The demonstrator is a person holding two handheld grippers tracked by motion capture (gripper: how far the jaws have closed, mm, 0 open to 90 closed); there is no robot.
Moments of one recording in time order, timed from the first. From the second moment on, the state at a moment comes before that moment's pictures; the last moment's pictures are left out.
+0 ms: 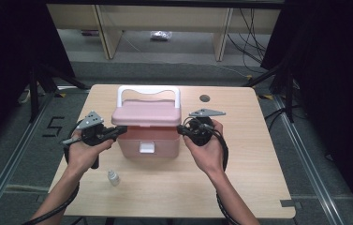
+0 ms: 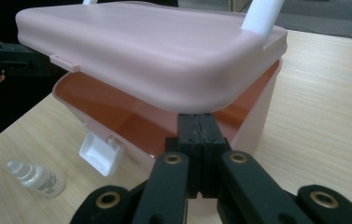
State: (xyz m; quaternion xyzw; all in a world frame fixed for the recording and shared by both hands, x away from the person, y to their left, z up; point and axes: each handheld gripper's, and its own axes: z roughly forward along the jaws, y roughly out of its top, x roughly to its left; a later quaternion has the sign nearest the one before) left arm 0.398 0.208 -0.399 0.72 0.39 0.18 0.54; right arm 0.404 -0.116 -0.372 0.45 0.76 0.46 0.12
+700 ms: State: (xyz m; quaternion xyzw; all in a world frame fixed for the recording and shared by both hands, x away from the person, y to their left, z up) left arm 0.405 0.206 -0.386 0.71 0.39 0.19 0.55; right arm 0.389 -0.089 -0.390 0.41 0.79 0.44 0.11
